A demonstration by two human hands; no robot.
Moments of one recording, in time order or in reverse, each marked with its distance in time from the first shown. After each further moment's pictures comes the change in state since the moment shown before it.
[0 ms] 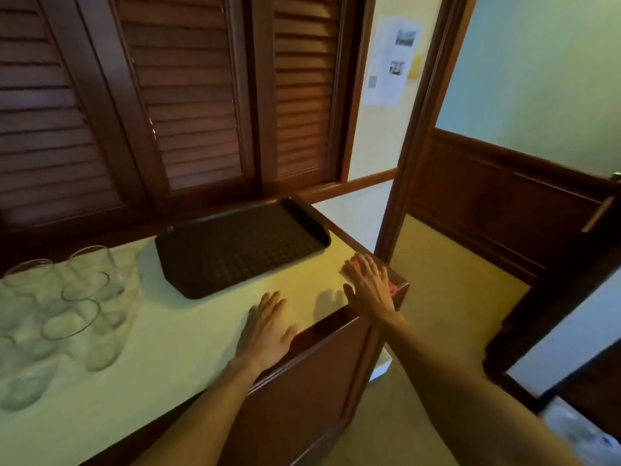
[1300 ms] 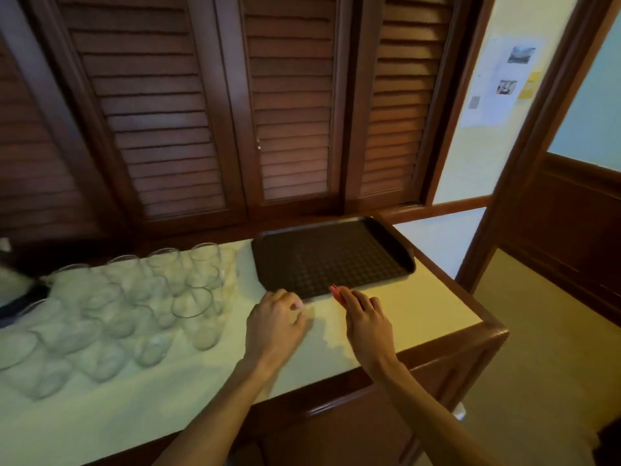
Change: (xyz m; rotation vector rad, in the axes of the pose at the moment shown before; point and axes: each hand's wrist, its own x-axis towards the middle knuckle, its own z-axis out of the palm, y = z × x) left_hand -0.057 -0.052 -0.103 -0.043 0.445 -0.206; right_hand -0.018 -0.166 0.016 0.164 0.242 -0.247
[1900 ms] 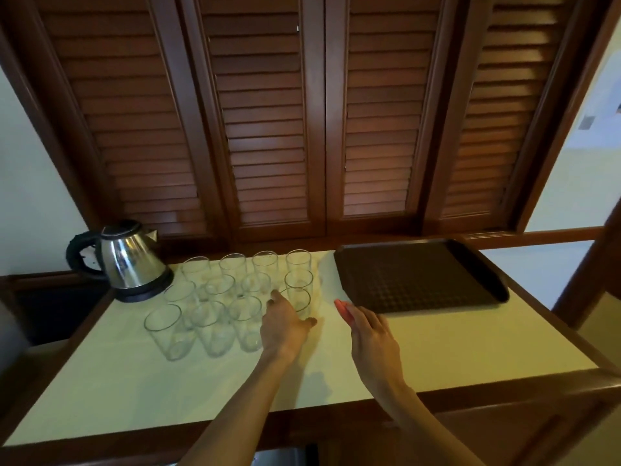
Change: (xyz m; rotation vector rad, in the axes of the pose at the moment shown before) left_hand -0.019 -0.104 -0.070 -0.095 0.091 -0.644; right_hand -0.007 -0.152 0.025 0.315 0.041 -0.080
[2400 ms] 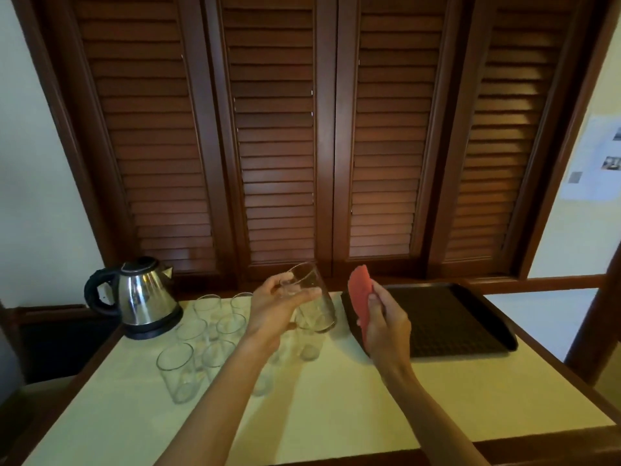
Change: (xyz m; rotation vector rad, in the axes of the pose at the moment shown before) left_hand 0.000 0.040 -0.117 -0.939 -0.102 0.045; right_hand 0.079 -0.068 -0.066 0.690 0.195 0.241
